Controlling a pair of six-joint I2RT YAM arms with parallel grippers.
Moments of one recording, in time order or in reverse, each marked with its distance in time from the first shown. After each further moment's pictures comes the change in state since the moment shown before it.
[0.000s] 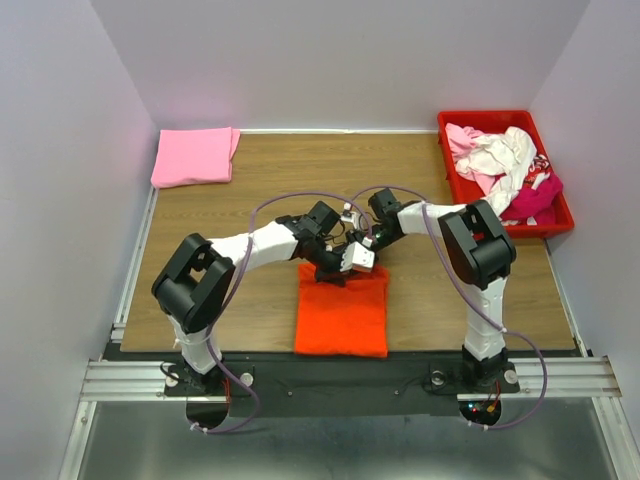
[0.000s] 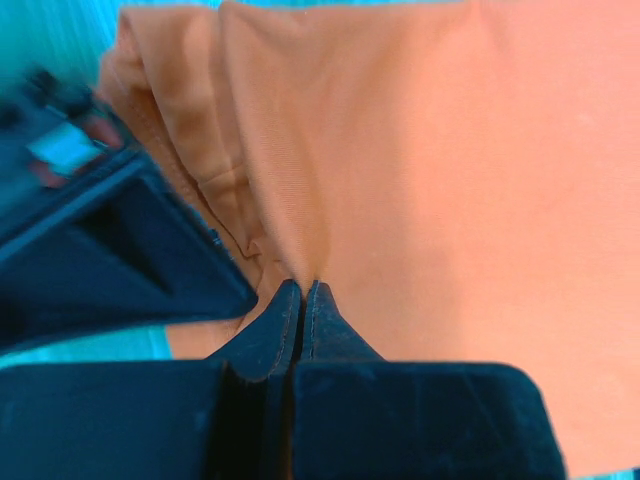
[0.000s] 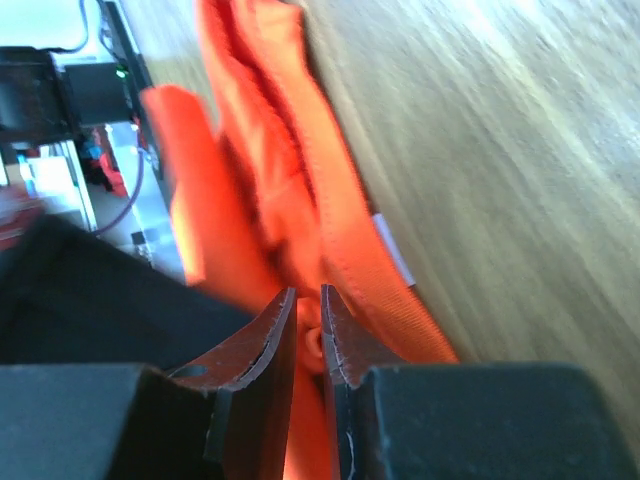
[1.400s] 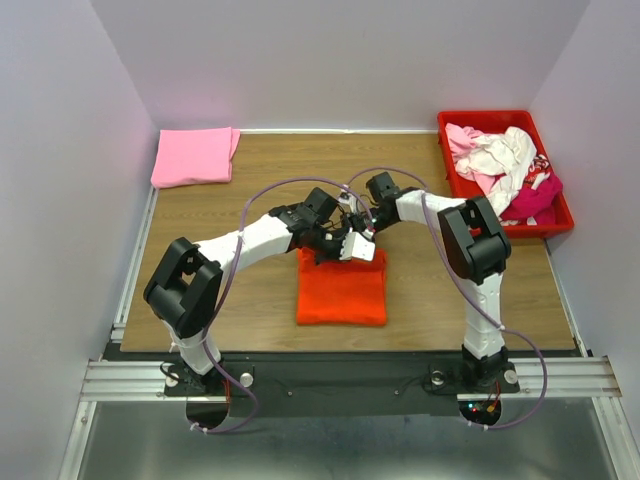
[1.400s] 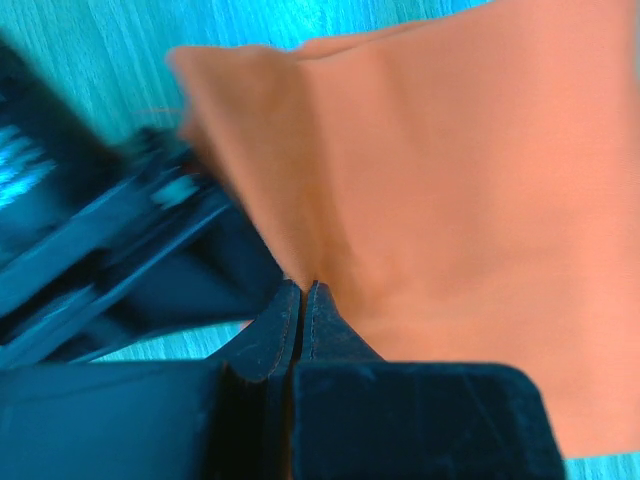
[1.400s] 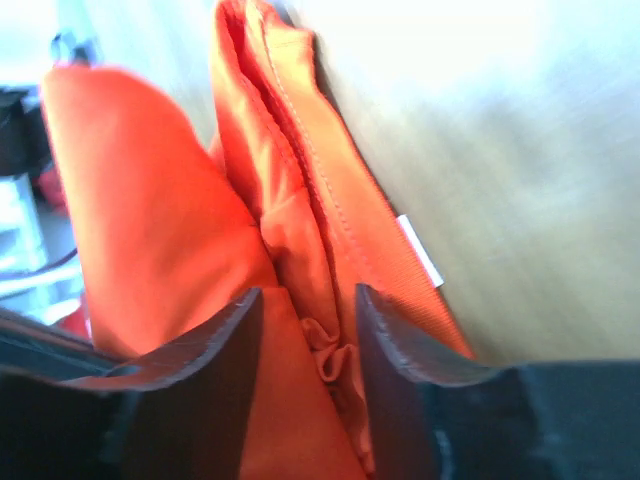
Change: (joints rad) left arm 0.011 -0.079 0.068 -0.006 -0.131 0.142; right arm -0.016 0.074 0.138 -0.015 0.043 -0.055
